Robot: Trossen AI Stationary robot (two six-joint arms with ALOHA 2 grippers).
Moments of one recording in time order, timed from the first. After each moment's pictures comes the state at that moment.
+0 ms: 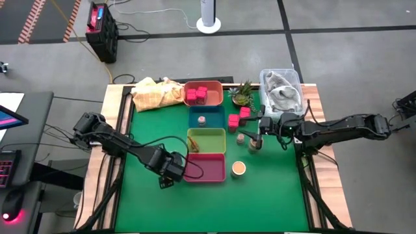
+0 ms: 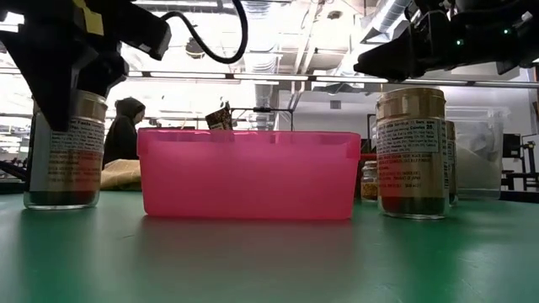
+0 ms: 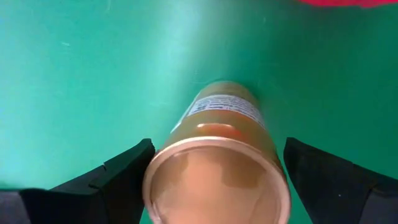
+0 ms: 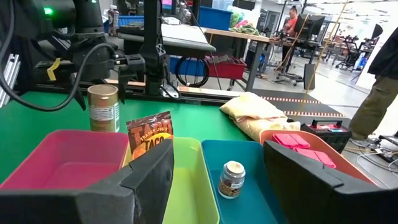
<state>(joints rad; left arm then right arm) -0.42 1.64 1.24 -1.17 -0.14 -0.71 -0.10 0.90 0.32 0.54 0.07 -0.16</state>
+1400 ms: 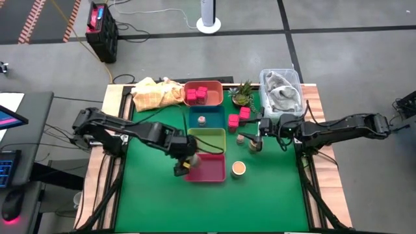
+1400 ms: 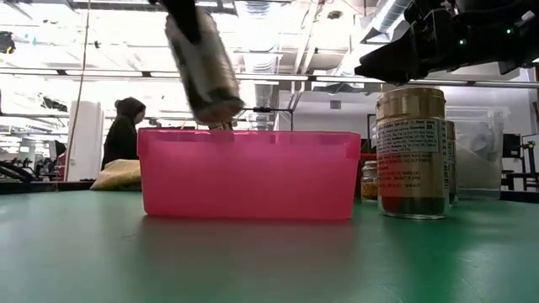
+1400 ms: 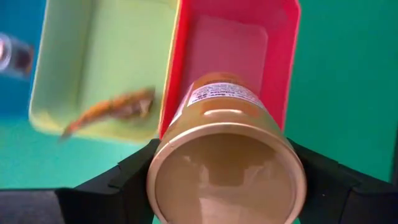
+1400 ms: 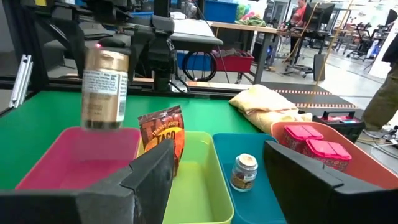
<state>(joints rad) -0.21 1.60 1.49 -1.00 -0.08 -0.35 -0.08 0.90 0.32 0.51 0.07 -0.11</state>
